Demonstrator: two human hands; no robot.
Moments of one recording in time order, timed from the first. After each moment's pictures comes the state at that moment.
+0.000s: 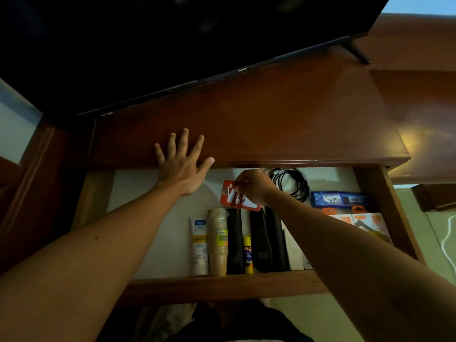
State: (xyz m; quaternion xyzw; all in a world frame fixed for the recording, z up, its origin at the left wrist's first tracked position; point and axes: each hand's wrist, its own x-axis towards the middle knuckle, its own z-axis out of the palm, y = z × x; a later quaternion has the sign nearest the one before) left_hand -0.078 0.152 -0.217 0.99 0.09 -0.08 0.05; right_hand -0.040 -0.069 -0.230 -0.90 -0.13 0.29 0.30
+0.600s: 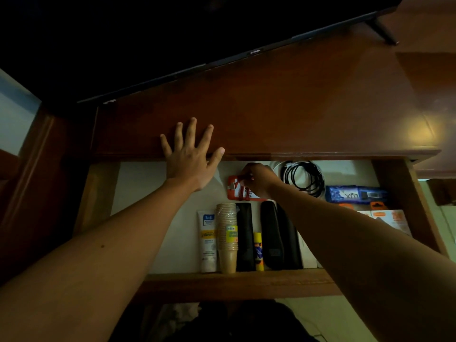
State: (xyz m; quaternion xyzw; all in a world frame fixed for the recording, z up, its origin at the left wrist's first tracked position) left_hand -0.078 0.148 -0.227 0.99 0.10 -0.01 0.04; right_hand -0.023 -0.055 -0.275 -0.90 -0.14 0.32 0.27
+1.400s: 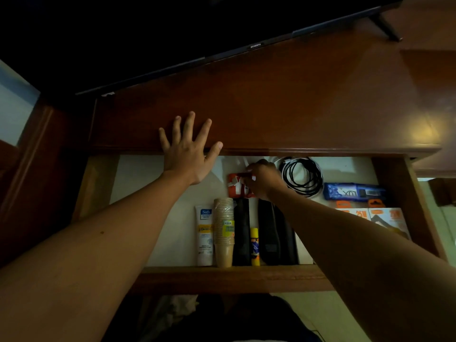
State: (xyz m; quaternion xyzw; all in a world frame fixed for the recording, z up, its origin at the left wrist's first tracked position) left_hand -0.079 0.149 -0.226 0.99 0.09 -0.01 0.05; right_hand -0.034 -0.071 -0.284 -0.94 -0.15 0.25 0.18
